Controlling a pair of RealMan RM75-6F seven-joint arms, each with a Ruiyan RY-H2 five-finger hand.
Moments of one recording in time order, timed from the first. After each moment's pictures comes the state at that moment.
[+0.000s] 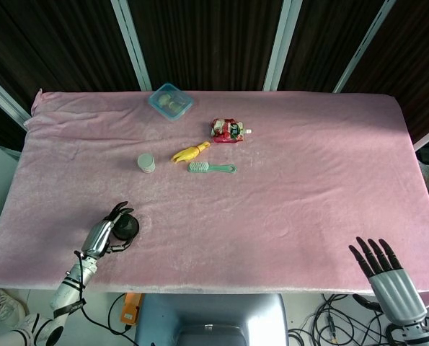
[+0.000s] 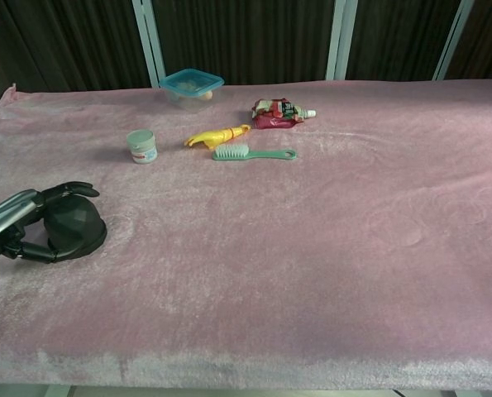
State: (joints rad) left arm -0.46 -1.71 0.02 -0.94 1.52 1.07 -0.72; right arm -0.02 -1.19 -0.11 -1.44 -1.80 1.55 -0.25
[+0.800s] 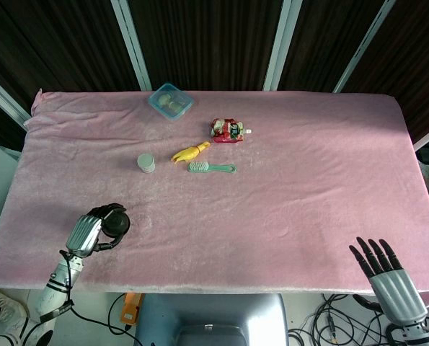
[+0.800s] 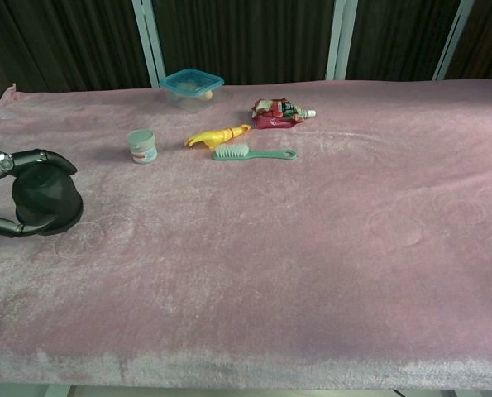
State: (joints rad) left arm -0.42 -1.63 -0.03 -1.00 1.57 1.32 -0.37; right arm -0.02 -1.18 -0.11 -1.44 -1.80 1.56 -0.24
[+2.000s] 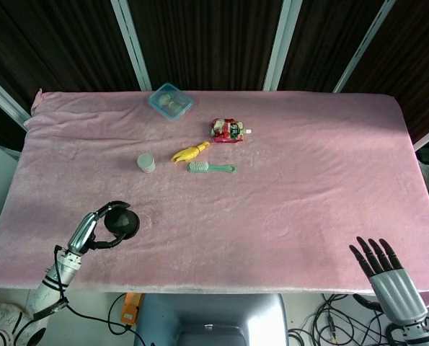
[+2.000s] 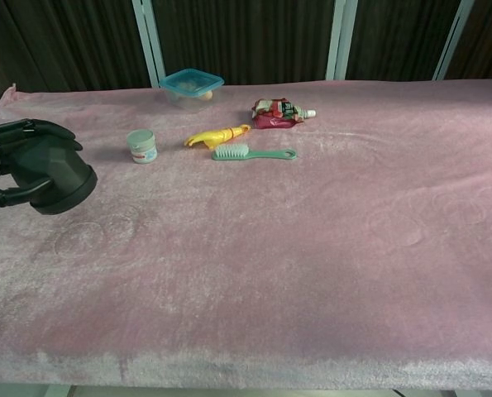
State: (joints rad) left arm -0.45 -1.58 0.00 -1.03 1.63 1.36 -1.00; right arm -0.02 -1.18 -0.11 -1.44 -1.79 1.55 -0.24
